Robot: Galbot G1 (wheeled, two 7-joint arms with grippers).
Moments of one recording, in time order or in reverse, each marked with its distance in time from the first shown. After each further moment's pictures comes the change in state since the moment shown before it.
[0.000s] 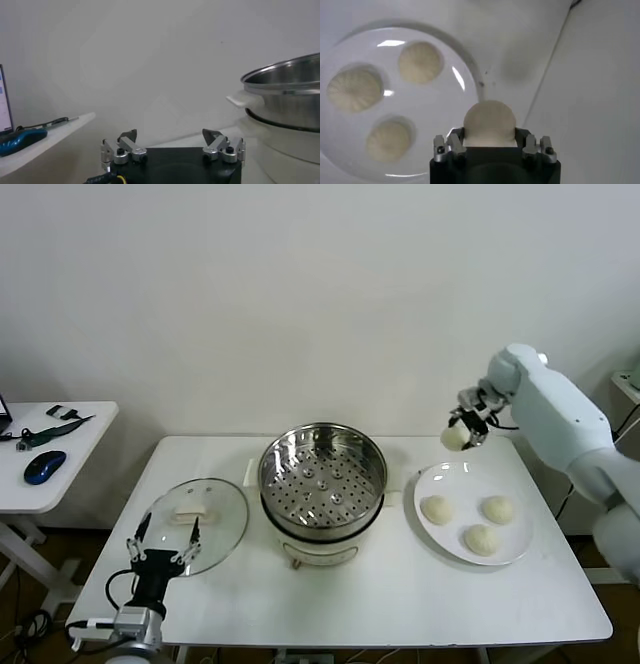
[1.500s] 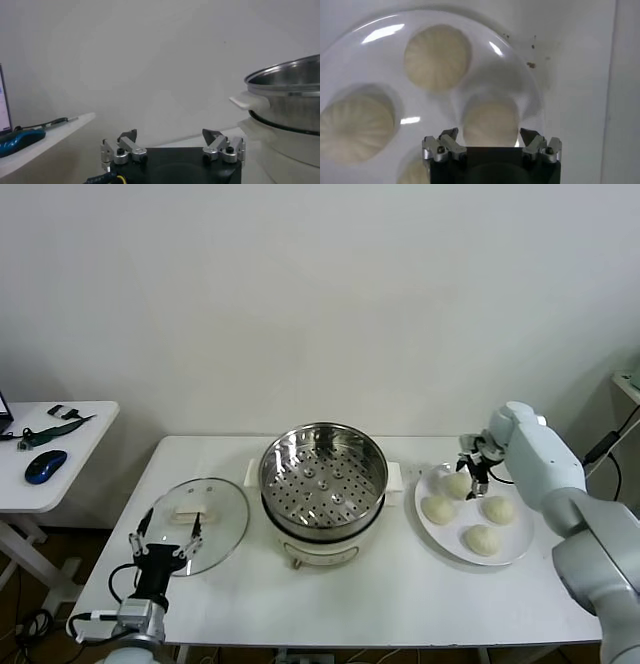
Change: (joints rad) left arm -0.036 0.000 0.005 0.022 0.000 0.011 0.000; right arm -0.280 0.131 0.490 -0.439 -0.414 -0.076 0.156
